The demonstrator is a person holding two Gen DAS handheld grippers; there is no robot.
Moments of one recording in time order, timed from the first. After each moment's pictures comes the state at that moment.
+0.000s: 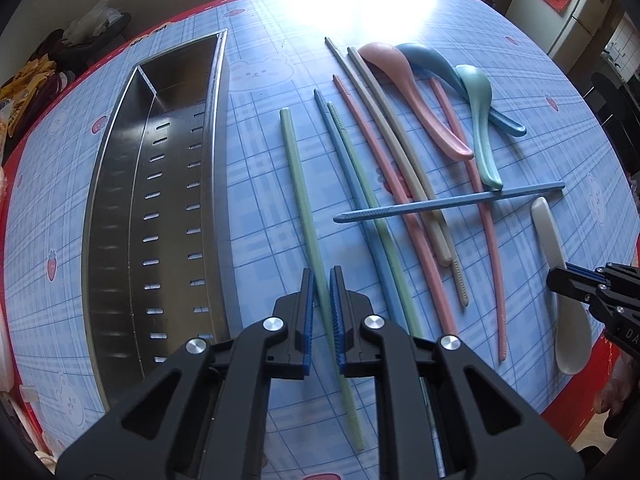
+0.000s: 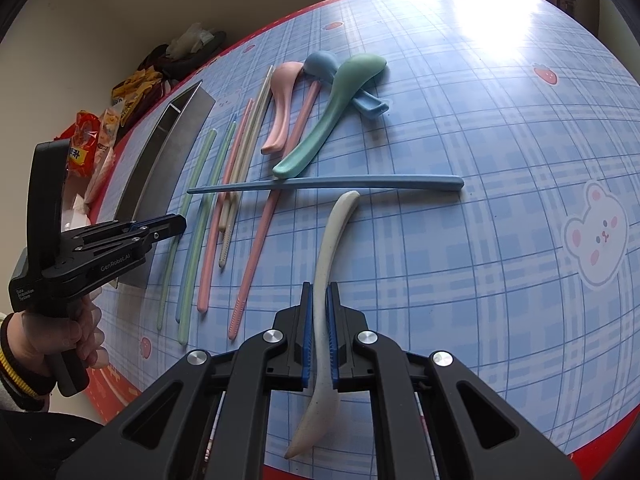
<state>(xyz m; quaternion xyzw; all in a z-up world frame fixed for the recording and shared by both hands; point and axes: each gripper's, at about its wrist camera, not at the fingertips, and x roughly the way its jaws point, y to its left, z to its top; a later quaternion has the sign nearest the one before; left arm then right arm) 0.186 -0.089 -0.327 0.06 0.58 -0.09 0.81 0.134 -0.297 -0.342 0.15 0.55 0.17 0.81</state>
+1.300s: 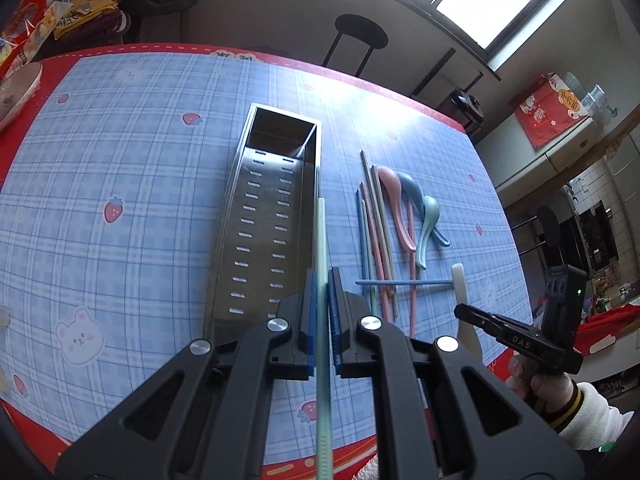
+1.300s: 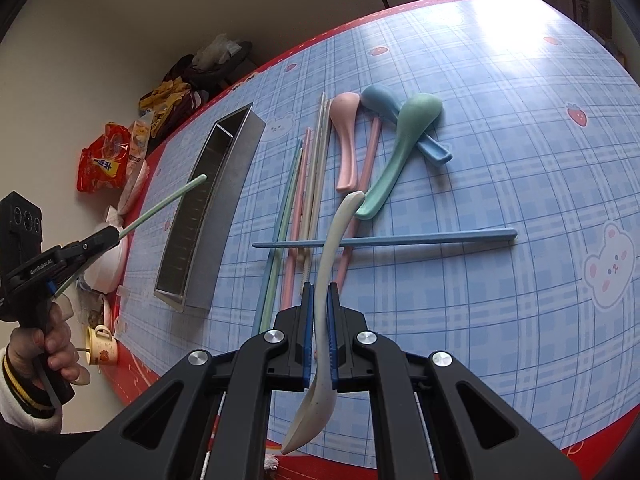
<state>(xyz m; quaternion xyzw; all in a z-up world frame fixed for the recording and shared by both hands) 0.136 0.049 -0.206 -0.17 0.50 -0.11 0.84 0.147 -0.269 -0.297 0.18 0.53 0.20 0.80</state>
